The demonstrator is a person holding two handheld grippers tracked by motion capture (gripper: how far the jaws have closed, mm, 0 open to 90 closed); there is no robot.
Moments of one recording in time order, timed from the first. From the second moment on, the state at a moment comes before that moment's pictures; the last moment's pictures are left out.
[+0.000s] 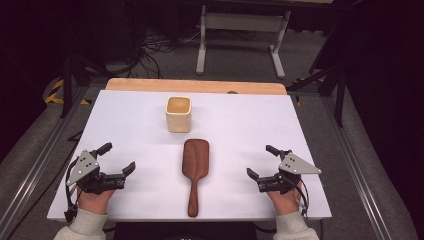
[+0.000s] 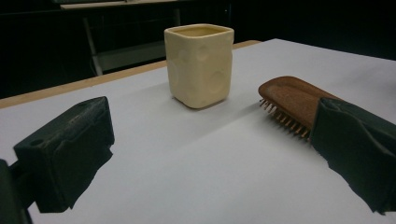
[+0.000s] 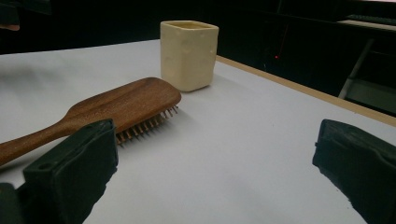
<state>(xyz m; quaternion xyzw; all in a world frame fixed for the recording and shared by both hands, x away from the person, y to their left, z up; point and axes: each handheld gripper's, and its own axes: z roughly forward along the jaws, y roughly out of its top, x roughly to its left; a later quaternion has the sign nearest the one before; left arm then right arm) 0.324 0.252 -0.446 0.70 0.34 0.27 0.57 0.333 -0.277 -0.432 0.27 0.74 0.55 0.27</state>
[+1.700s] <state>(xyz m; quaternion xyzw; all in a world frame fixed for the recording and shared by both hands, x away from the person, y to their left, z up) 0.330 0.183 -0.409 0.74 0.26 0.19 0.59 0.333 -0.276 -0.431 0.27 0.75 0.55 0.26</state>
